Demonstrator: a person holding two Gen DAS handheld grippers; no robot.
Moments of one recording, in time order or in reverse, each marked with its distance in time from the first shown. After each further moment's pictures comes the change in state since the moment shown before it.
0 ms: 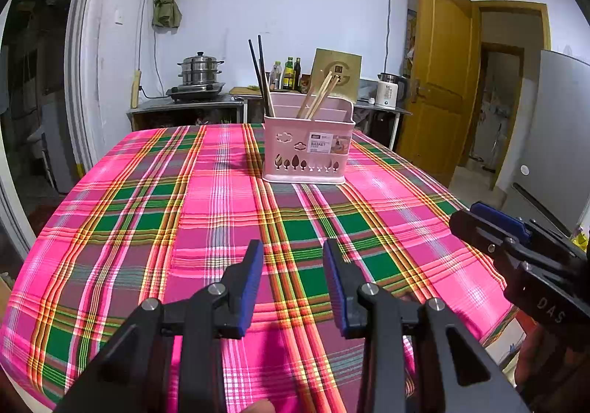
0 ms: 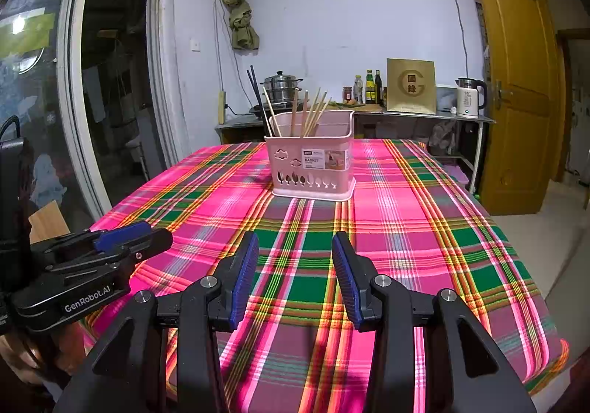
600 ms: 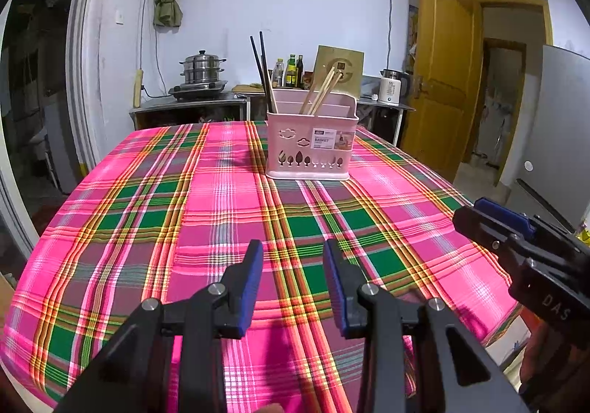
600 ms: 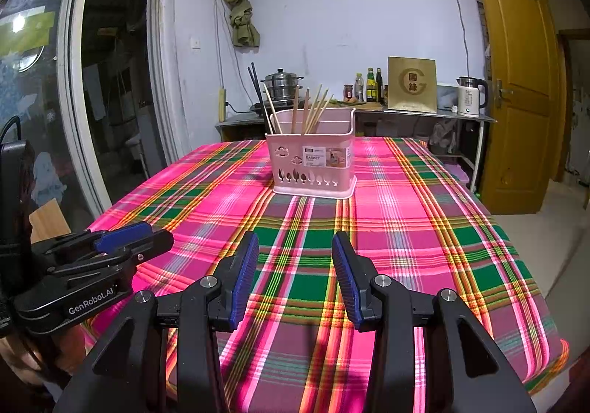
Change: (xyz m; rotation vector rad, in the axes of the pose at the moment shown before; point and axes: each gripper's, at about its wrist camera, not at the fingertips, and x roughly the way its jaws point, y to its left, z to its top) left arm 0.001 0.000 -0.001 0.008 0.010 0.019; right arm 0.001 0.002 0.000 -0.001 0.007 0.001
